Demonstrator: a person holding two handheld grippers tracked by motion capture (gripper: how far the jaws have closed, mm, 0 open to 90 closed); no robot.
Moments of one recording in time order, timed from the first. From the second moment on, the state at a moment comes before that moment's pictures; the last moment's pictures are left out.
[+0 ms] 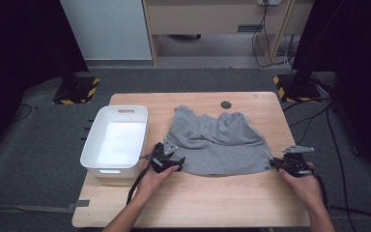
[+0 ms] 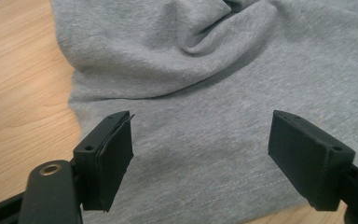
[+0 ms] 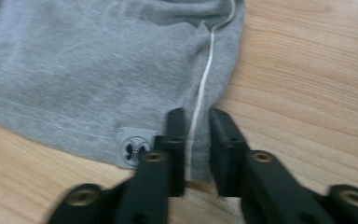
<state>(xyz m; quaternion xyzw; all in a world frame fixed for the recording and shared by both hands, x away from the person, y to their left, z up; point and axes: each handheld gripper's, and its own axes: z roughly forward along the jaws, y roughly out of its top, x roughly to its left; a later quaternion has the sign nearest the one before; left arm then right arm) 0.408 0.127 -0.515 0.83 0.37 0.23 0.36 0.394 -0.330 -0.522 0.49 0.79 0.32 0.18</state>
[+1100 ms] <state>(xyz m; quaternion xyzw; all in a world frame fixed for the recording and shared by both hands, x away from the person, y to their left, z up) 0.422 0.138 -0.529 0.80 0.45 0.24 0.31 0.382 -0.314 -0.483 0.45 0.78 0.34 0.27</state>
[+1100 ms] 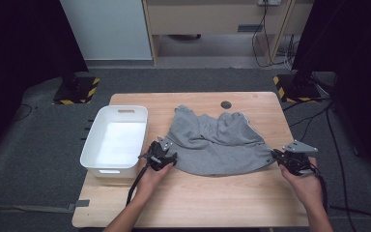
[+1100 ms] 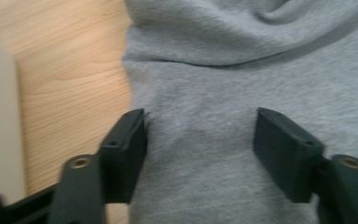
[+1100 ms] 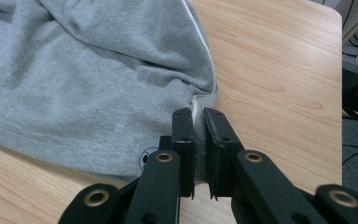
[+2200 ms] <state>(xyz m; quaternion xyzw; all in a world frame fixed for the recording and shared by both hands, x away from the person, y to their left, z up) 0.485 0.036 -0.464 0.85 0.36 0.17 0.34 0.384 -0.310 -0.486 0.45 0.78 0.35 0.26</state>
